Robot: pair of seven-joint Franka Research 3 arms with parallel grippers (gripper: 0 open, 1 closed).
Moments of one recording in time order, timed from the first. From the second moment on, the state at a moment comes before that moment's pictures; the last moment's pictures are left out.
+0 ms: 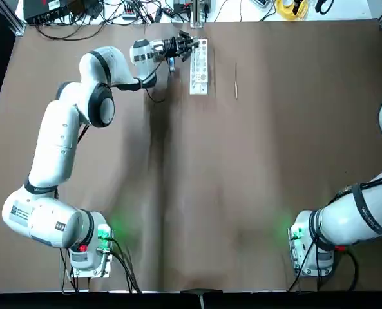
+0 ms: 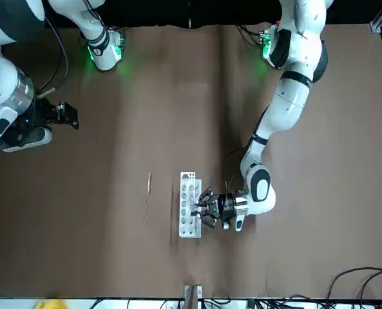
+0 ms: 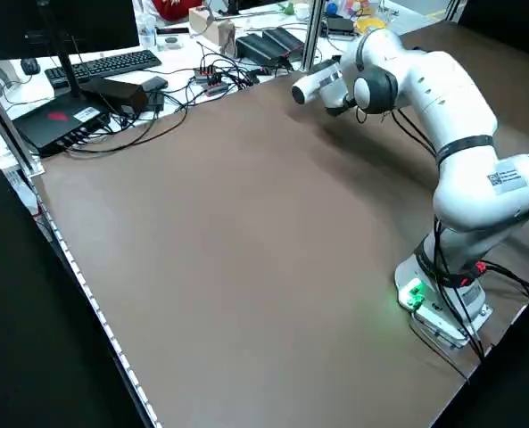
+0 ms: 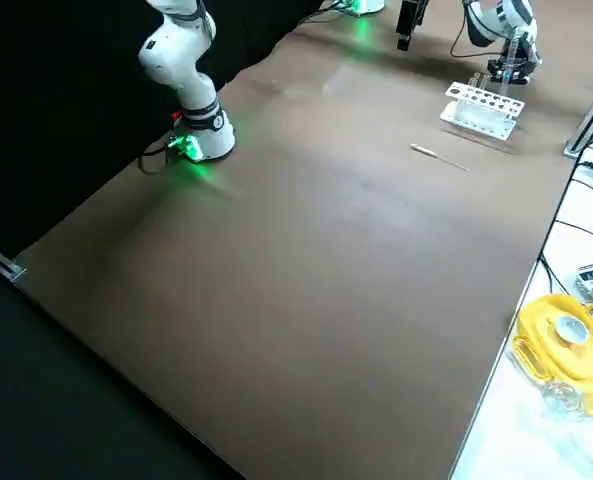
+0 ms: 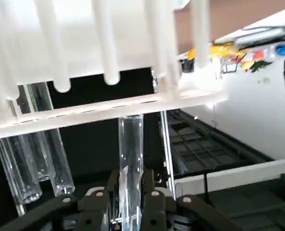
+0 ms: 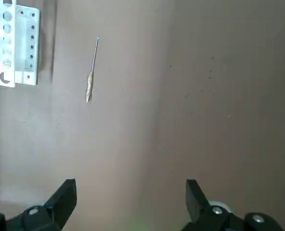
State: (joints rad) left arm -0.29 1.21 -0.18 -1.04 -1.81 1.97 -0.64; right arm 0.20 0.15 -0.02 -1.42 0.06 1.50 0.02
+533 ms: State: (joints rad) left arm -0.31 1.22 -0.16 -1.04 -1.81 1.97 -0.61; right arm 0.20 0.15 -0.02 -1.42 0.06 1.50 0.02
